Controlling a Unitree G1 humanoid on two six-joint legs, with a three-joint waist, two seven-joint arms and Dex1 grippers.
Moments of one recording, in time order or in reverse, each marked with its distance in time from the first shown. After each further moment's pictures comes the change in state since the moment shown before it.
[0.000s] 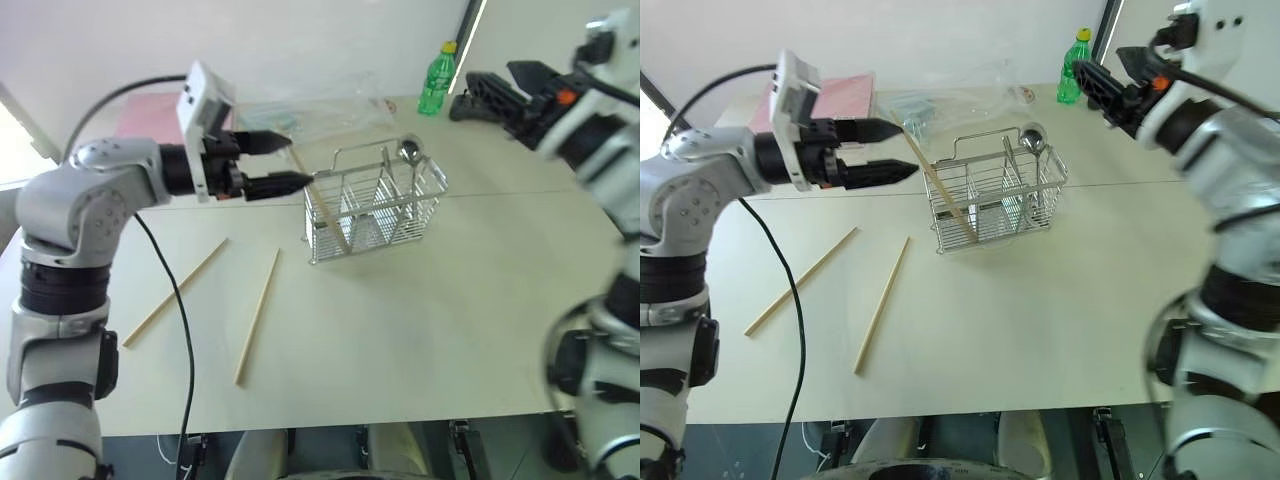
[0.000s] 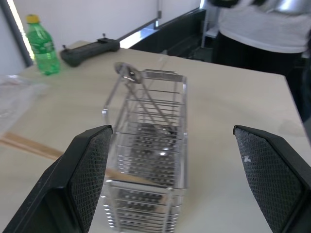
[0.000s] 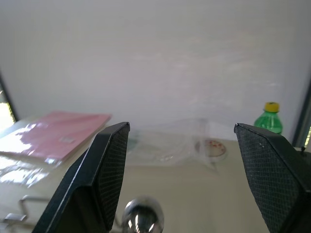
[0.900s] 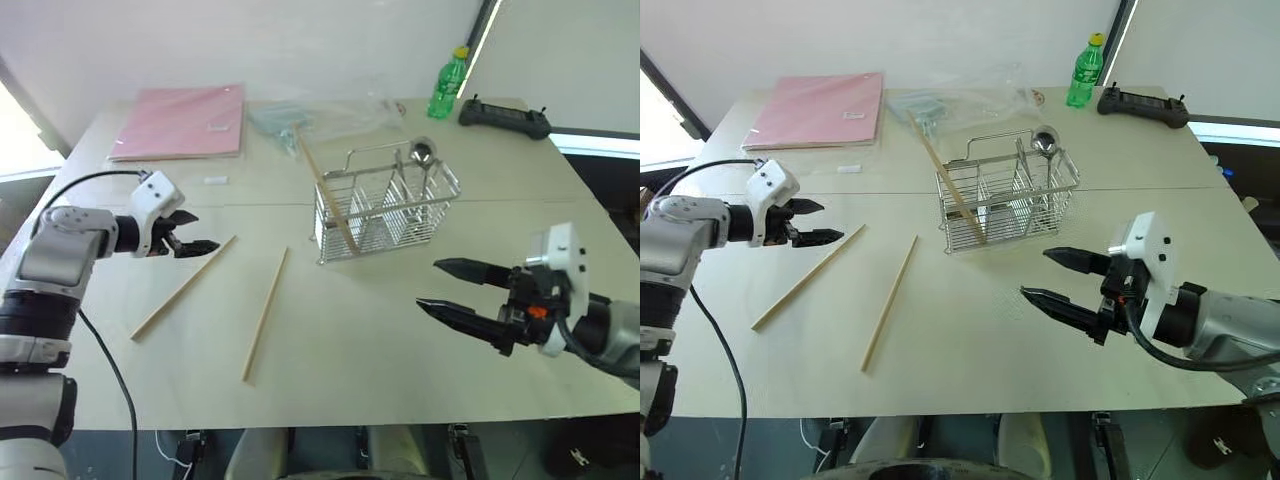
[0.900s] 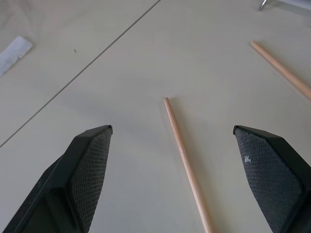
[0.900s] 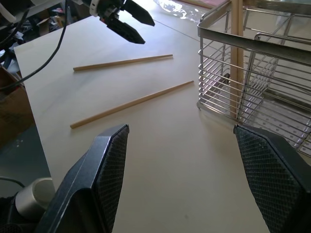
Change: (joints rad) left arm 0.235 0.108 -0.126 0.448 0.458 -0.367 -0.142; right arm 0.870 -0.045 -0.156 -0.488 0.260 -0.185 0.265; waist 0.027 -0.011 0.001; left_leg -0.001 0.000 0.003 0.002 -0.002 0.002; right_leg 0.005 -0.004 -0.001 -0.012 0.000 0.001
